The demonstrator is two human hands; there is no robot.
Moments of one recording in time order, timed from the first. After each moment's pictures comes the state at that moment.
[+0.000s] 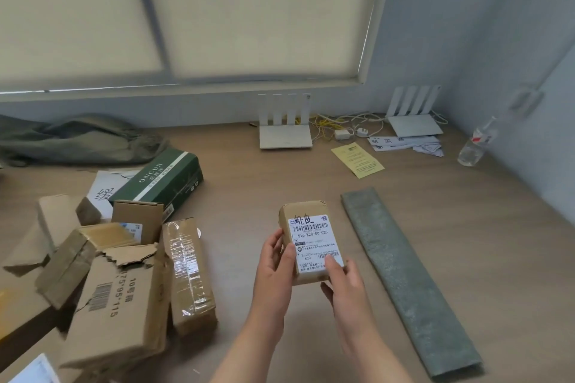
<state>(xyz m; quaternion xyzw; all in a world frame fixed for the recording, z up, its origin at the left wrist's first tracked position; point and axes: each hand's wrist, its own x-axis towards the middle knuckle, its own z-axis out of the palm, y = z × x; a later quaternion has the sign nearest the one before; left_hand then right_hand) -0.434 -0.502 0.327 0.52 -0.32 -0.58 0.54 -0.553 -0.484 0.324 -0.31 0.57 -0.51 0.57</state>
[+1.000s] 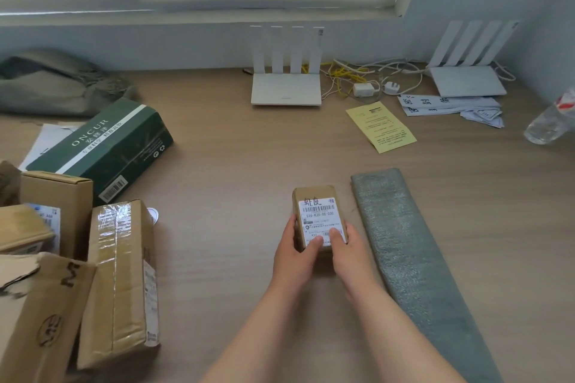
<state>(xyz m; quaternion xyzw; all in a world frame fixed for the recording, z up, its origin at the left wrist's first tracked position) -0.513 -0.653 0.164 0.63 -0.37 -0.53 0.43 -0.621 -0.672 0.163 -0.41 0.69 -0.36 0.47</state>
